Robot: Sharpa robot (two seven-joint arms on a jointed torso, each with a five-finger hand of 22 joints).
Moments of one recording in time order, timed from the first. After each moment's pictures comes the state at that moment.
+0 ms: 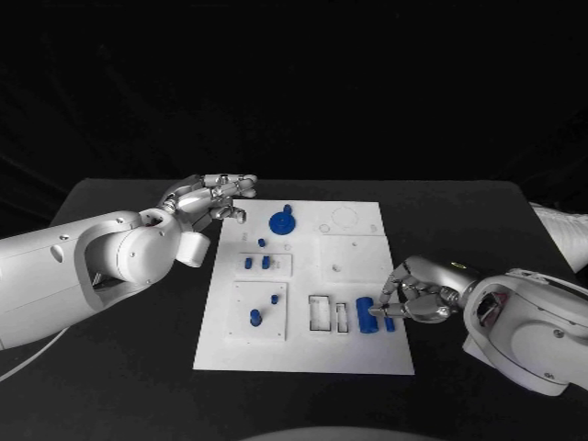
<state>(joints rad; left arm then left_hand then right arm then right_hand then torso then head) 1.22 -0.93 -0.04 1.56 0.08 -0.20 0.27 1.36 -0.16 0.40 0.06 0.15 1.00 0.18 0.13 0.07 1.05 0.09 0.44 0.21 1.31 0.01 1.20 0.78 0.16 1.33 0.10 0.44 0.90 0.99 -1.16 0.03 2.00 -1.43 -0.22 -0.44 1.18 -0.06 -0.10 0.29 0.29 1.00 0.09 0.31 0.20 1.38 0.01 1.23 1.22 1.47 -0.06 1.46 1.31 0.11 1.44 0.04 1.29 1.14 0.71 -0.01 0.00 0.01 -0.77</state>
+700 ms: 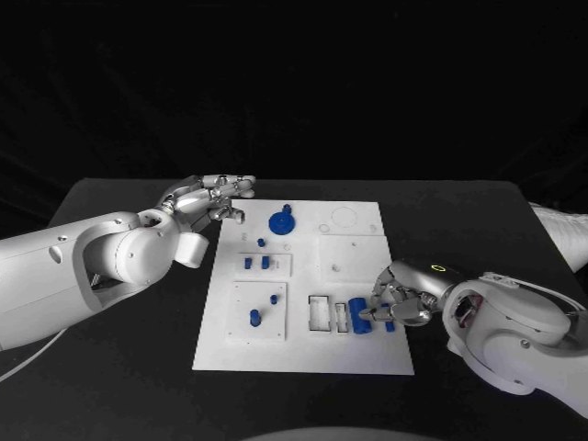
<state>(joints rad) 1.22 -0.93 -0.04 1.56 0.08 -0.20 0.27 1.36 -0.16 0.40 0.06 0.15 1.00 0.18 0.13 0.07 1.05 0.09 0.44 0.21 1.31 0.01 1.20 0.78 0.16 1.33 0.10 0.44 0.90 0.97 -1.08 0.03 1.96 -1.58 -0.20 -0.51 1.18 -0.06 -0.10 0.29 0.29 0.99 0.09 0.32 0.21 1.38 0.01 1.23 1.22 1.47 -0.06 1.46 1.31 0.11 1.44 0.04 1.29 1.14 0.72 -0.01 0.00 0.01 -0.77</state>
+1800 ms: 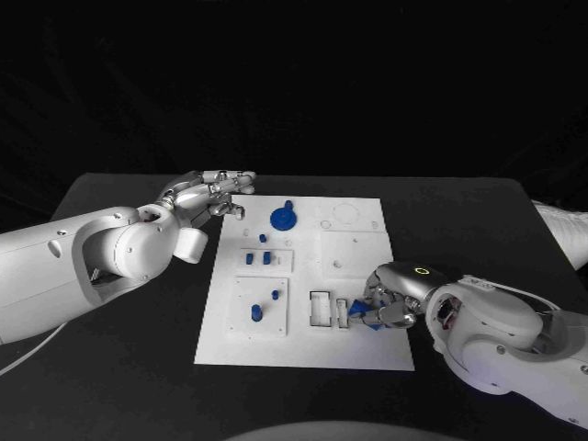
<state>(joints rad) 1.22 -0.94 -0.04 1.56 0.08 -0.19 0.27 1.36 -0.16 0.40 0.06 0.15 1.00 0.18 0.13 0.07 1.05 0.10 0.44 0.21 1.31 0.01 1.20 0.78 0.16 1.33 0.10 0.44 0.90 0.93 -1.00 0.04 1.92 -1.66 -0.16 -0.55 1.25 -0.04 -0.10 0.25 0.31 0.98 0.09 0.35 0.23 1.37 0.01 1.22 1.23 1.46 -0.06 1.46 1.31 0.11 1.44 0.04 1.29 1.14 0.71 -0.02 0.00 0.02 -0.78</state>
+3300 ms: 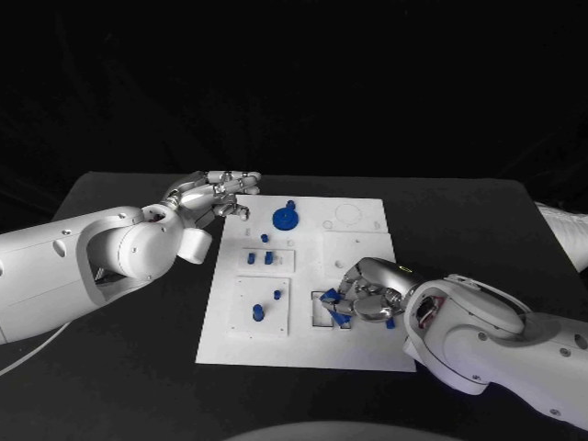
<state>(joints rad) 1.22 -0.94 -0.04 1.57 0.08 -0.19 0.27 1.36 -0.16 0.40 0.06 0.15 1.00 0.18 0.13 0.07 1.05 0.10 0.44 0.21 1.31 0.01 1.20 0.78 0.16 1.33 0.10 0.44 0.90 0.95 -0.92 0.04 1.93 -1.42 -0.30 -0.54 1.23 0.03 0.06 0.30 0.40 1.03 0.11 0.36 0.24 1.43 -0.01 1.29 1.31 1.46 -0.09 1.50 1.31 0.08 1.47 0.01 1.36 1.24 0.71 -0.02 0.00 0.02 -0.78</state>
